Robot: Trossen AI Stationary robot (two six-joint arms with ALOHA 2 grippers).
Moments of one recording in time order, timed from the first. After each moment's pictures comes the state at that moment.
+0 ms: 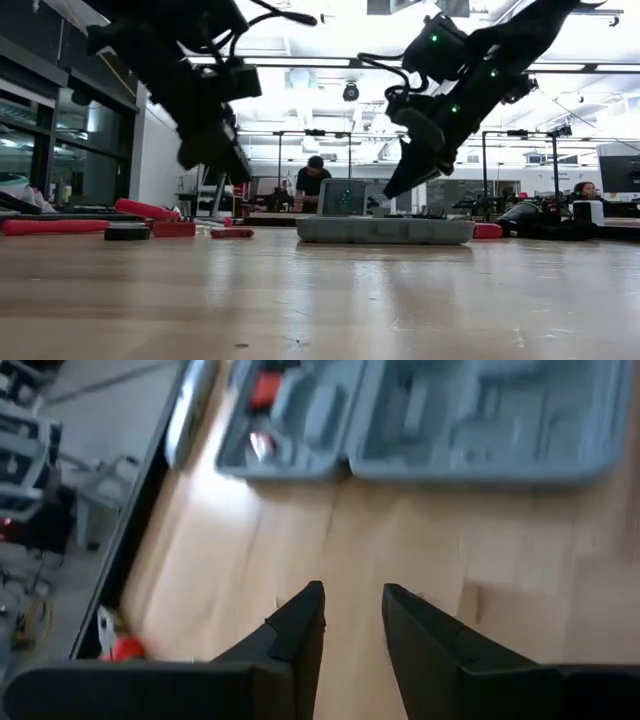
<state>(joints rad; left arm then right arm) -0.14 1.55 0.79 -0.20 -0.71 -0.03 -0.14 1.54 0.73 -0.03 0.14 0.26</state>
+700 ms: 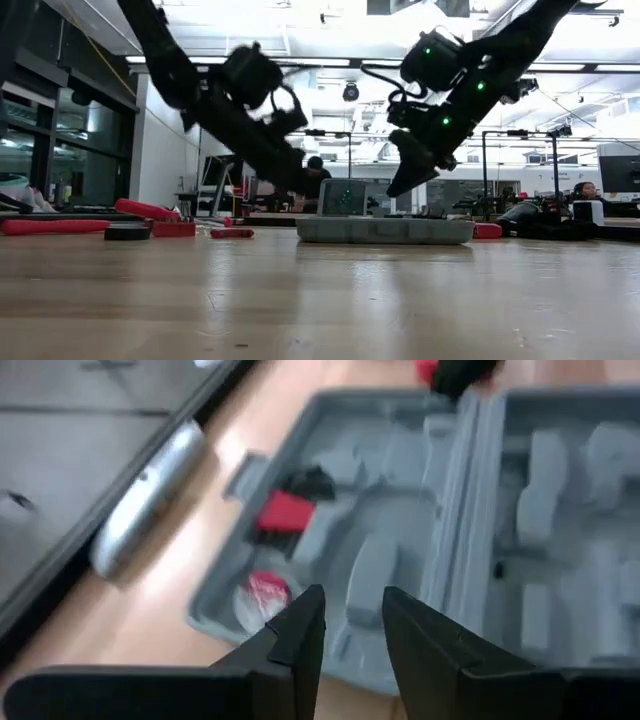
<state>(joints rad) 0.25 1.81 0.79 0.44 -0.21 0.12 -0.24 1.57 0.74 0.01 0.28 0.20</state>
